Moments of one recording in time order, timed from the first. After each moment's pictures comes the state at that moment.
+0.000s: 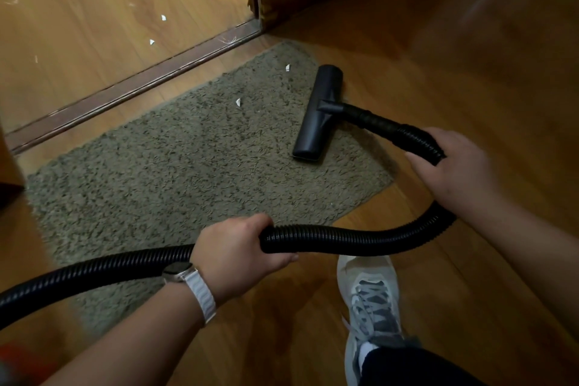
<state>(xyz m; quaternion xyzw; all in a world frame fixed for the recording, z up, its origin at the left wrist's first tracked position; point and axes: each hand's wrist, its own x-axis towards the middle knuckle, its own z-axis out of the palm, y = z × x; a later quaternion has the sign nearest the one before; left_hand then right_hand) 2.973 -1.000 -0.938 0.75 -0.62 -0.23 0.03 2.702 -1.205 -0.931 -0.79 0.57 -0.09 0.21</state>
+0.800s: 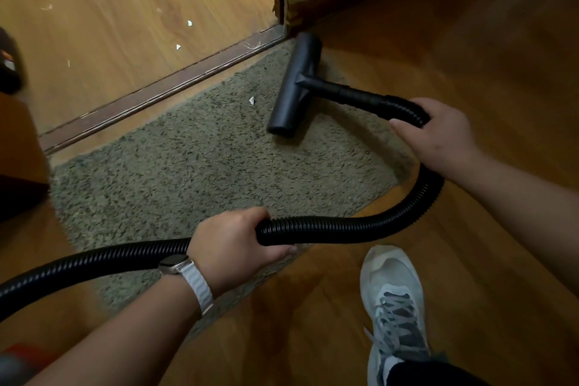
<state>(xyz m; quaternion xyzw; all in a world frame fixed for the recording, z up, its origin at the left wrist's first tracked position) 3.019 -0.999 -0.933 0.78 -0.59 -0.23 0.02 2.786 -1.244 -0.932 -0.78 0.55 -0.12 0.28</state>
